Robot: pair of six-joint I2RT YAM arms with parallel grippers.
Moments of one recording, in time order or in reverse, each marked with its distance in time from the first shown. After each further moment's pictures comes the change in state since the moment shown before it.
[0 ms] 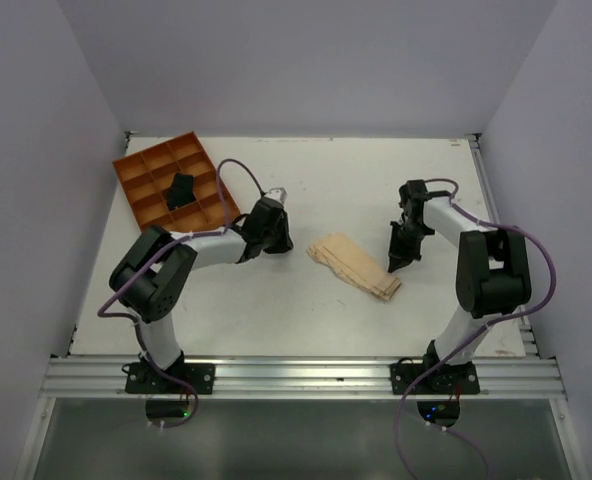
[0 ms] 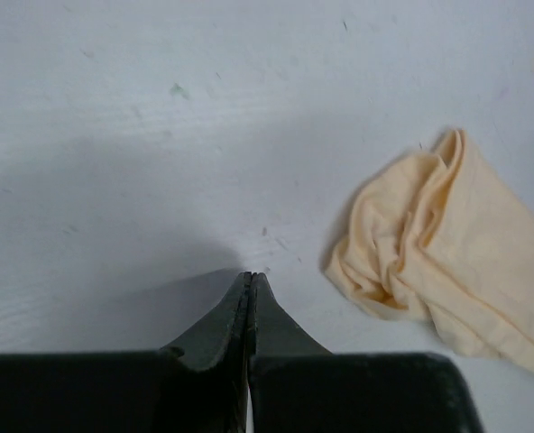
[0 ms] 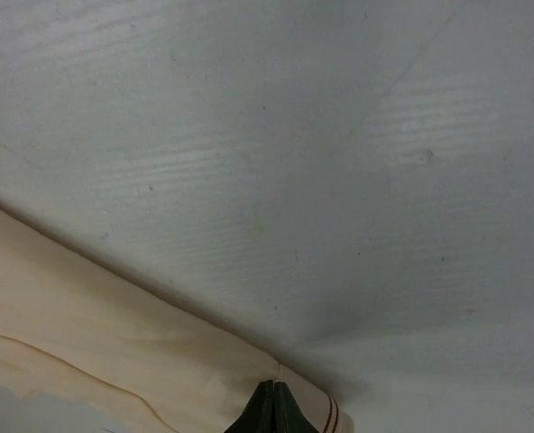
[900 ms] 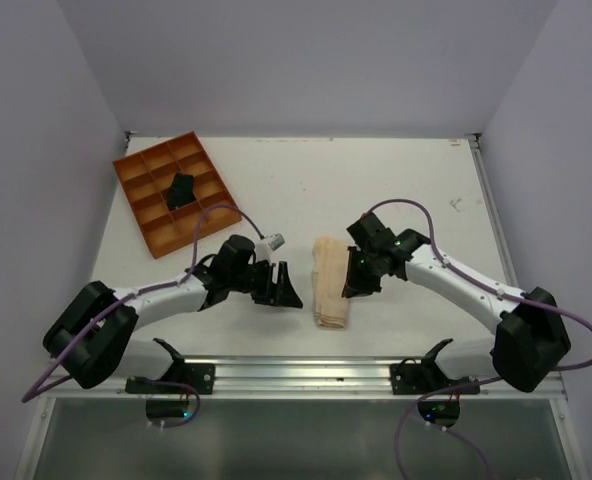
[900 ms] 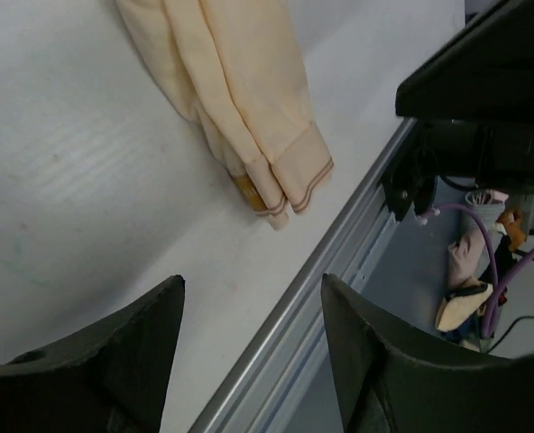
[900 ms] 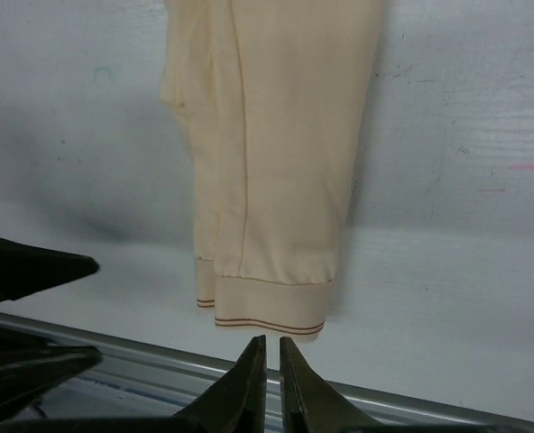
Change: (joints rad) left arm 0.035 -0.469 -0.394 -0.016 0.584 -0.003; right arm 0.544 -0.431 -0.232 0.079 0.034 0.480
